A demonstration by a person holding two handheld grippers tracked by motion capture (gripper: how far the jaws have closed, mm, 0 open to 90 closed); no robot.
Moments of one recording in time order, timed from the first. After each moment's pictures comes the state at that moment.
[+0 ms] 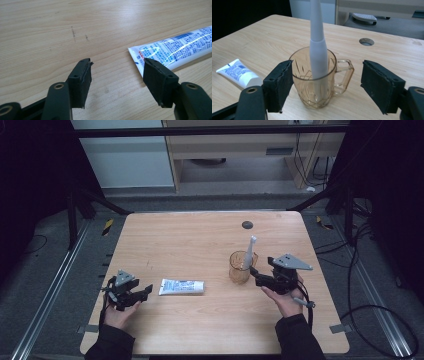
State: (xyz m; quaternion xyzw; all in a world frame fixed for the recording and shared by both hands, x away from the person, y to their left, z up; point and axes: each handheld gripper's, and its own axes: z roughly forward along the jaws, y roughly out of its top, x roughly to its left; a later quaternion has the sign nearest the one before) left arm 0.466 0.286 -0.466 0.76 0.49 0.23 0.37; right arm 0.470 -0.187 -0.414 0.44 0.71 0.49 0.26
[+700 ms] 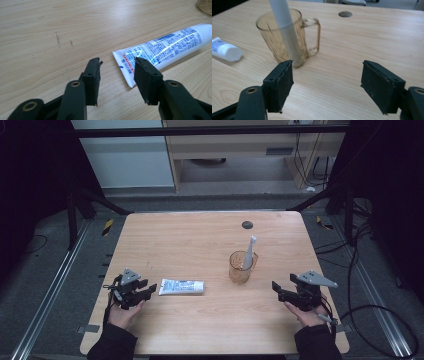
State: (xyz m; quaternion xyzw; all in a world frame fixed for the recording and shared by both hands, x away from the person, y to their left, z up) left arm 0.469 0.271 -0.461 0.78 0.46 0.21 0.37; right arm 0.438 -0.247 -0.448 0.49 0.70 0.45 0.25
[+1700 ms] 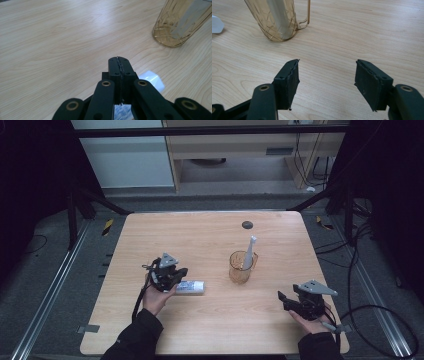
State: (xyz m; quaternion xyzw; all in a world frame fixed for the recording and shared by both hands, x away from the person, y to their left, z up) left arm 0.513 0.164 -0.443 0.81 0.39 0.18 0.40; right arm 0.426 -0.258 -0.471 0.50 0.73 0.40 0.25
